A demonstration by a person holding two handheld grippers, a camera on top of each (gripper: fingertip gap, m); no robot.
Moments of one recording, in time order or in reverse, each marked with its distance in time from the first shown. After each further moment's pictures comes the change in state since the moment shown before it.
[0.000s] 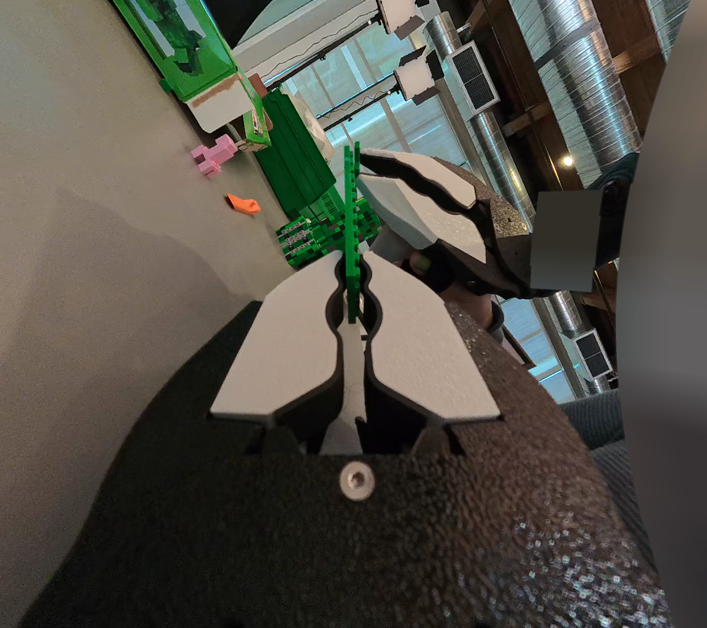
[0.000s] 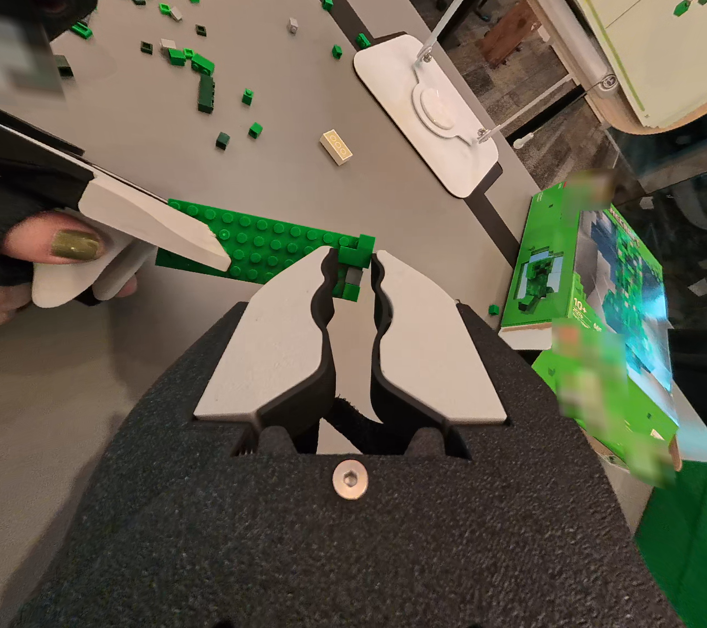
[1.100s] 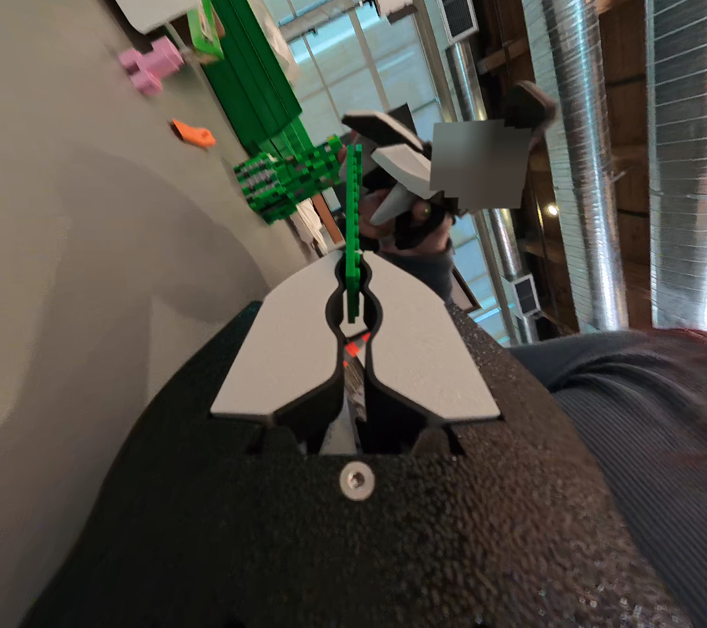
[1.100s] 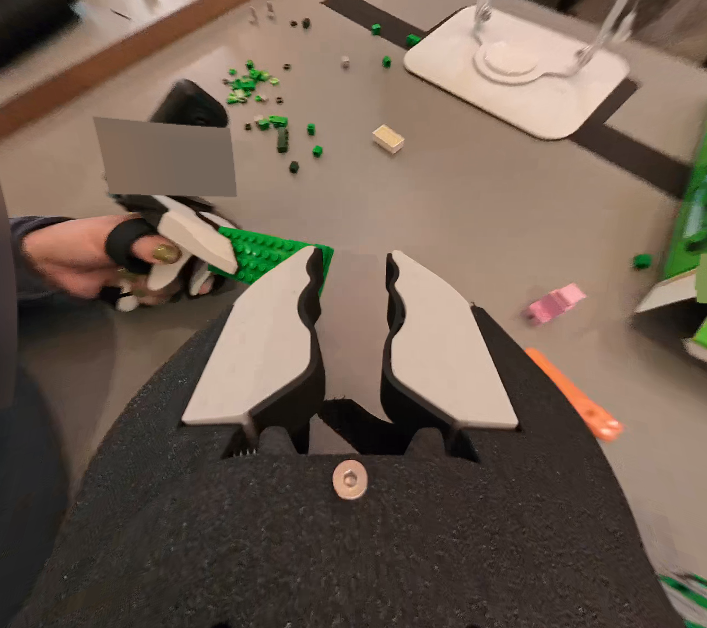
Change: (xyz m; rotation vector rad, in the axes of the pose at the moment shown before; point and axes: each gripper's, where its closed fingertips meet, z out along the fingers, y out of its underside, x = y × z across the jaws) left arm 0.007 0.026 0.008 -0.199 0.096 -0.101; right arm 0.016 0.022 -0.030 0.104 -0.371 0.437
